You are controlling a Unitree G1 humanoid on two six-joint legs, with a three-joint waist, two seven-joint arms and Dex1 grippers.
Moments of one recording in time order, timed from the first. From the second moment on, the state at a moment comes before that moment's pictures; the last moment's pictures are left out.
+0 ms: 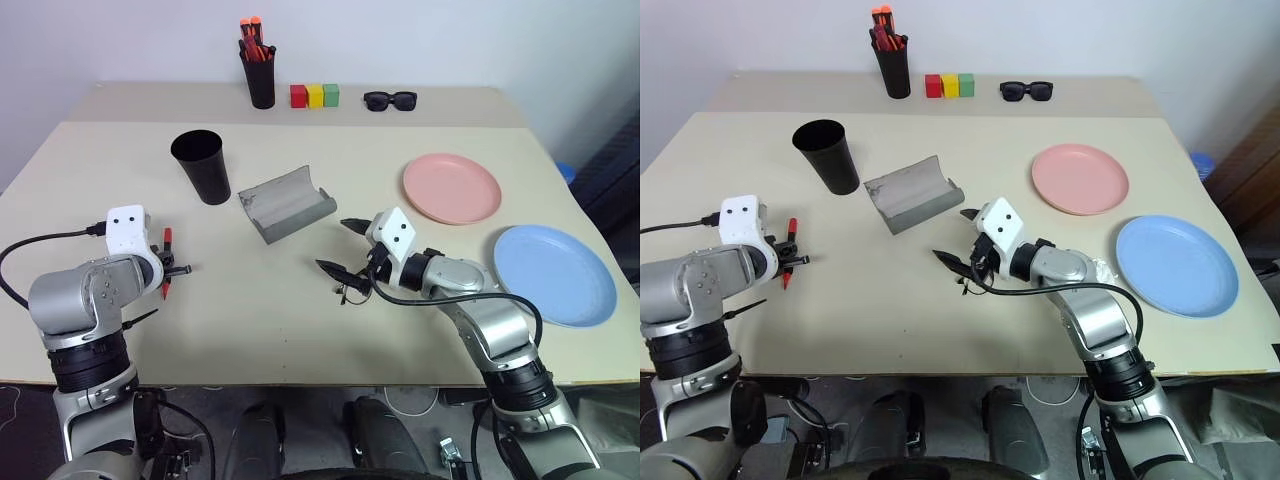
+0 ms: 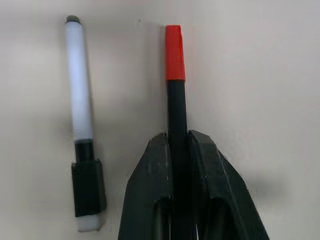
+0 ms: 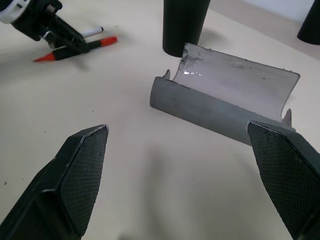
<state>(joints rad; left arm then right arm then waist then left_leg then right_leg) -0.45 0.40 0.40 -0.23 -0.27 1.29 -0.06 -0.38 -0.38 0.20 -0.25 0.22 0.45 0.68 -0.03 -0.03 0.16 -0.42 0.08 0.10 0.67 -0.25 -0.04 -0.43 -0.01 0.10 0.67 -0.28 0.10</state>
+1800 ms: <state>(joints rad) -0.87 0.39 0.37 0.48 -0.10 -0.03 0.30 -0.50 0.01 0.22 0.07 0.08 0.12 0.39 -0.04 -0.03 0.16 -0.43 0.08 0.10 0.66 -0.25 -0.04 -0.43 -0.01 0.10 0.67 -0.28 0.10</state>
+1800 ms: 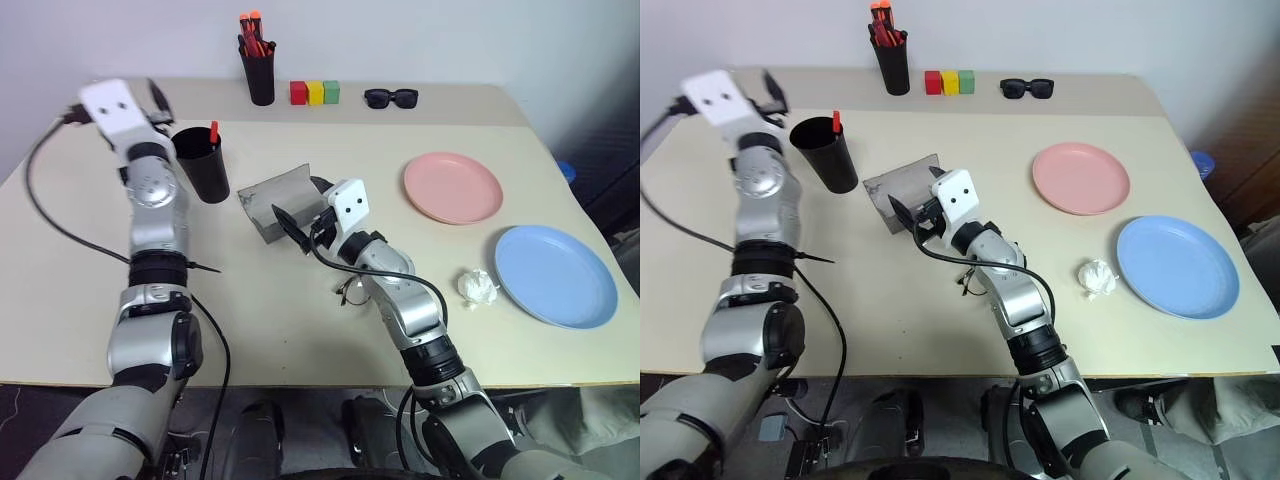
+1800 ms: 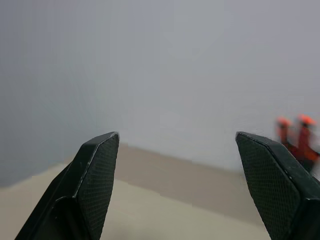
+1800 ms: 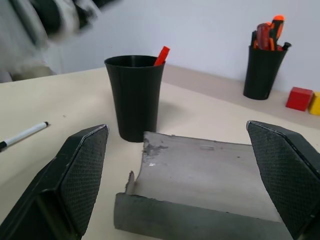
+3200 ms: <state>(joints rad) -0.92 0.32 0.26 0.37 0.06 0.19 0.28 -0.54 -0.01 0.18 0.09 0.07 0.13 0.32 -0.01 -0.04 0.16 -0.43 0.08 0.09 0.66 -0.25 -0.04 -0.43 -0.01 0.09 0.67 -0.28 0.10</state>
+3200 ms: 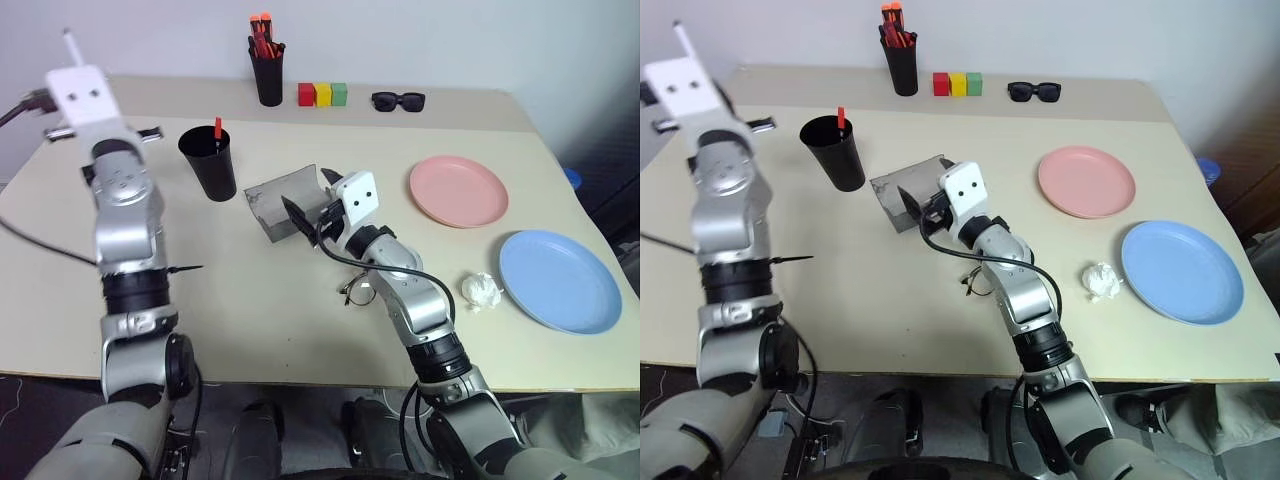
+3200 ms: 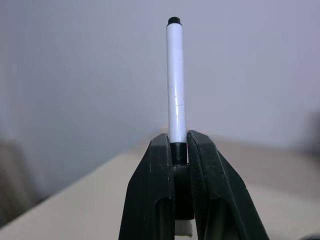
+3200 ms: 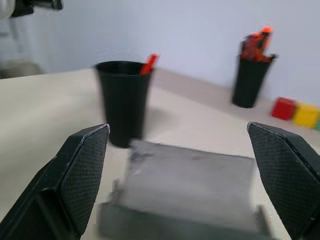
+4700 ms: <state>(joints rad) -0.84 0.39 0.06 0.18 -0.28 0.49 -0.30 -0.49 -0.22 0.14 -0.02 0.11 0.20 0.47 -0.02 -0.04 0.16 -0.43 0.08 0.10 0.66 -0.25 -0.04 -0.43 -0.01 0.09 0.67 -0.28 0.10</state>
